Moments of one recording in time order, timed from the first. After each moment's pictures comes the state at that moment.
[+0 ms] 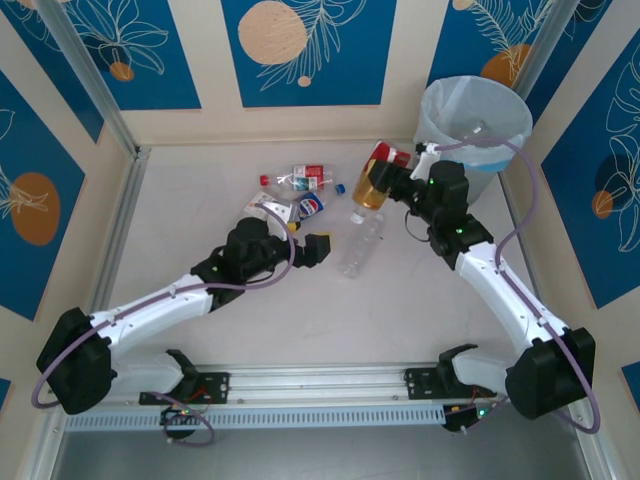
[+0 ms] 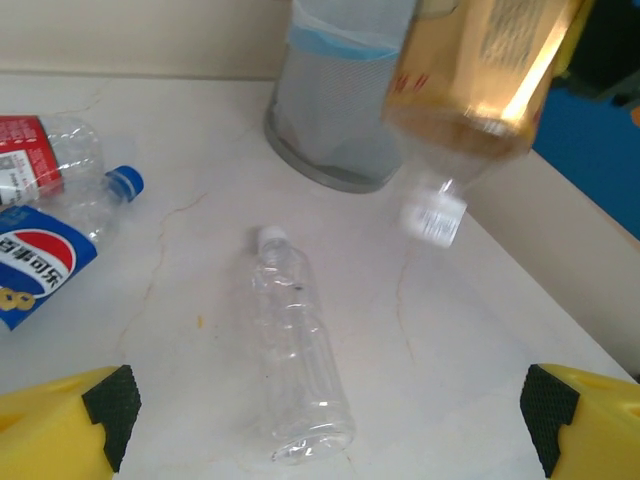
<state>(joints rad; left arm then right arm) -0.79 1.22 0.76 0.17 0.05 -0.44 0.29 1.18 1.01 -0.03 -0.17 0.58</state>
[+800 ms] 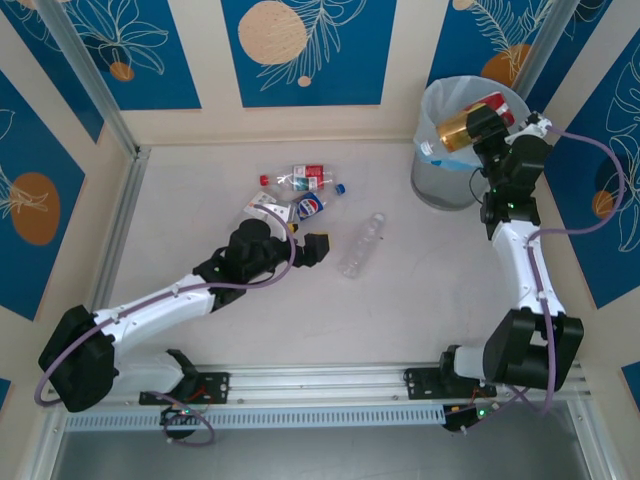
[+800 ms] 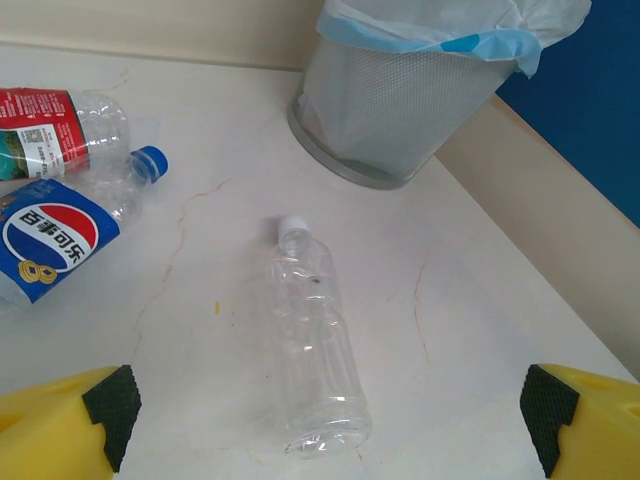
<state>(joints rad) -0.79 1.23 0.75 0.17 0.02 -0.48 -0.19 1.33 1.14 0.22 -0.19 0.94</state>
